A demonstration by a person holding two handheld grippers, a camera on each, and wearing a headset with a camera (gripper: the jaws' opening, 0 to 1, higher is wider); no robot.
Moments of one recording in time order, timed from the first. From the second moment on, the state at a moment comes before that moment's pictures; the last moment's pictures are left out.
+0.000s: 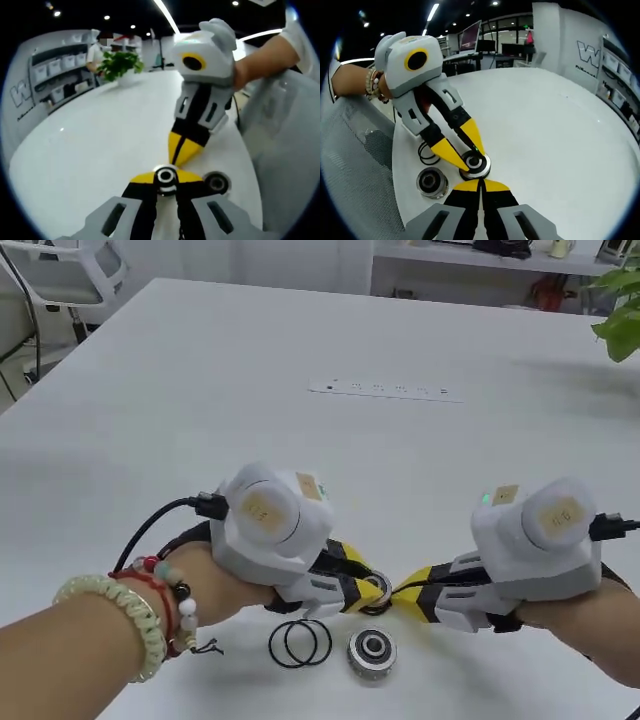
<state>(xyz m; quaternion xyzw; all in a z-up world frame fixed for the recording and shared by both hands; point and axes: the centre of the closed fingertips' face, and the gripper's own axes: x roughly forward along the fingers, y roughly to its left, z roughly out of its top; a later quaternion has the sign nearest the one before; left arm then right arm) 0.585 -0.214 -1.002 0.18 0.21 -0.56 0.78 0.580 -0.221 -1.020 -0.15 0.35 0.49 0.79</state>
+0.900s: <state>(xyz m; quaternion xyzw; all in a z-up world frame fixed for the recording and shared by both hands) 0.582 -0.212 -1.002 0.19 0.21 -0.56 0.78 0.585 -0.216 -1.004 -0.01 0.39 0.45 0.80</state>
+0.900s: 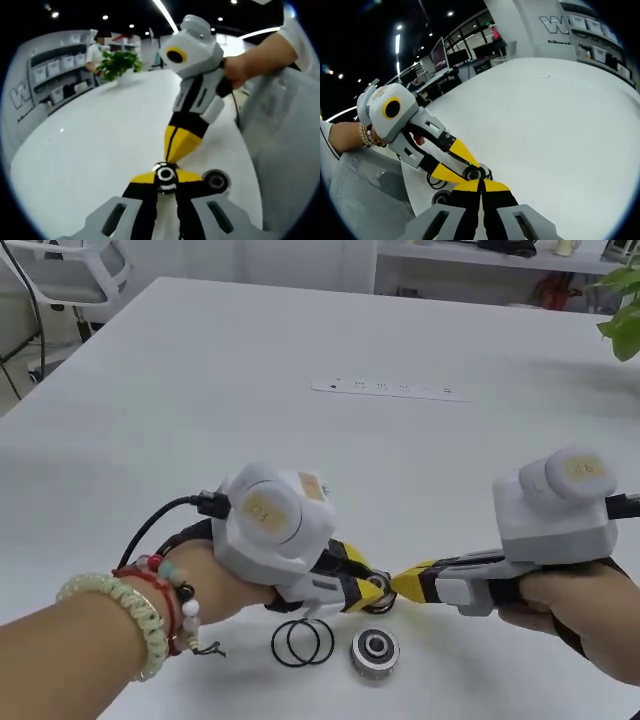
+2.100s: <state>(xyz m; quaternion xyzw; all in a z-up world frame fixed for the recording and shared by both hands) 0.583 -0.212 -1.002 0.18 0.21 -0.56 0.78 0.581 -0.209 -0.998 -0.02 0.38 0.47 0.80</state>
